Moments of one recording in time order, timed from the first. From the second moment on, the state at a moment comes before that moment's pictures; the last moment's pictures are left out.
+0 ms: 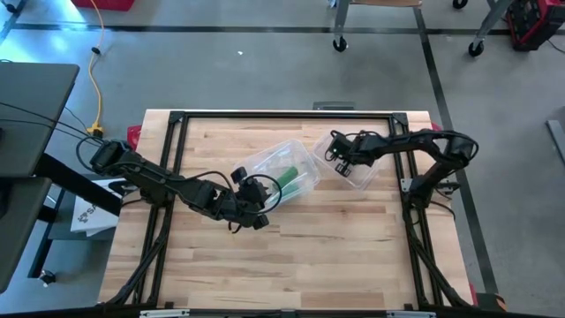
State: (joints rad) left arm -0.35 1.52 1.14 -0.51 -0.74 -0.44; right arm -0.46 1.66 0.72 -0.46 0.46 0.07
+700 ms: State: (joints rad) left arm -0.35 1.52 1.14 -0.50 -0.74 -0.44; right arm -0.32 1.18 0.72 -0.67 0.49 0.15
